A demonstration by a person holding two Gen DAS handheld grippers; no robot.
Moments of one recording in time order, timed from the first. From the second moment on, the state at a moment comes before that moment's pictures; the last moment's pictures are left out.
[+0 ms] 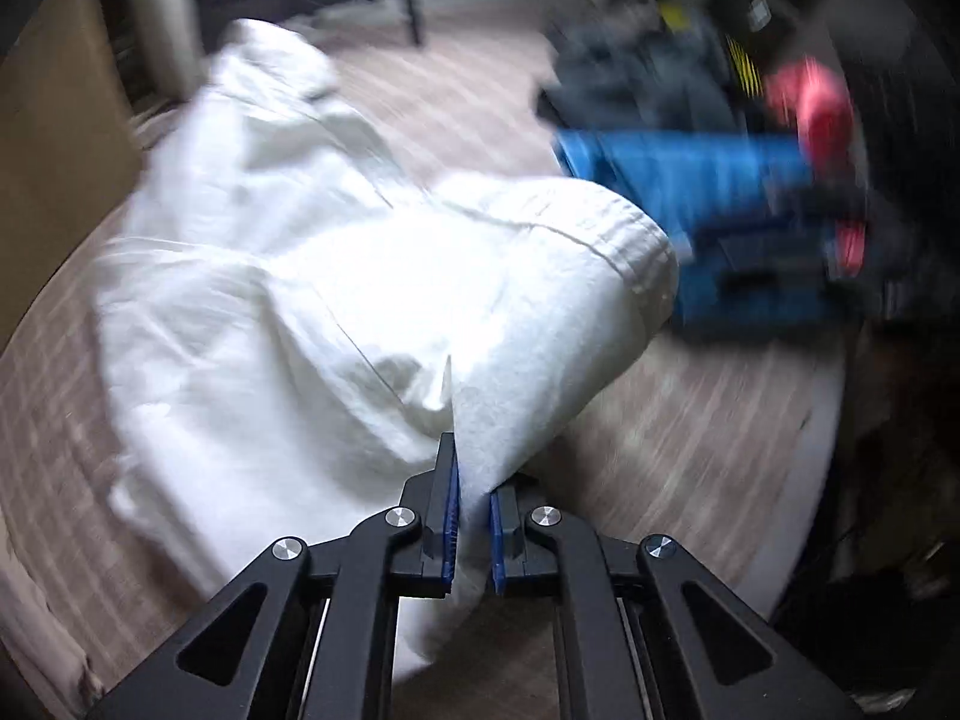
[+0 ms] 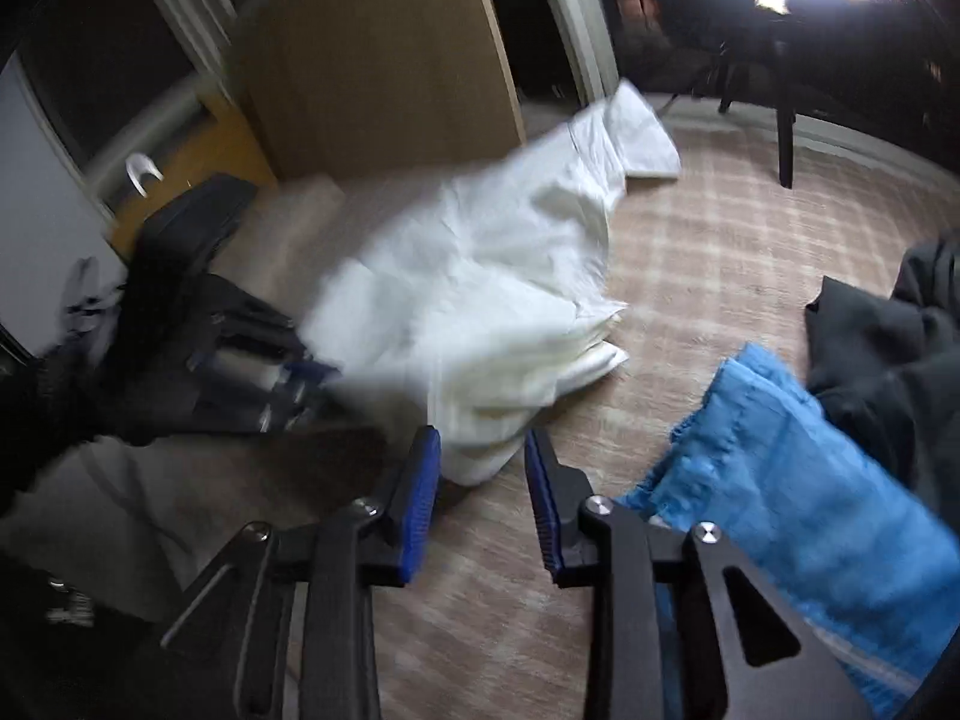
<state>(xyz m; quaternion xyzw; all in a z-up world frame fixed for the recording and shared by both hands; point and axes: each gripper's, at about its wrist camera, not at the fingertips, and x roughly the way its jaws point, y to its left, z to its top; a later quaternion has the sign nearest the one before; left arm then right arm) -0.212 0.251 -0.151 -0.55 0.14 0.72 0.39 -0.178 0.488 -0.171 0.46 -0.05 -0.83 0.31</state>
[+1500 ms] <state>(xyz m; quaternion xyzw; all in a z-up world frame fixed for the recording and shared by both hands) -0.190 0.119 -0.203 -0.60 -0.11 0.75 0.27 -0.161 0.417 -0.216 0.52 0.11 -0.80 0.29</state>
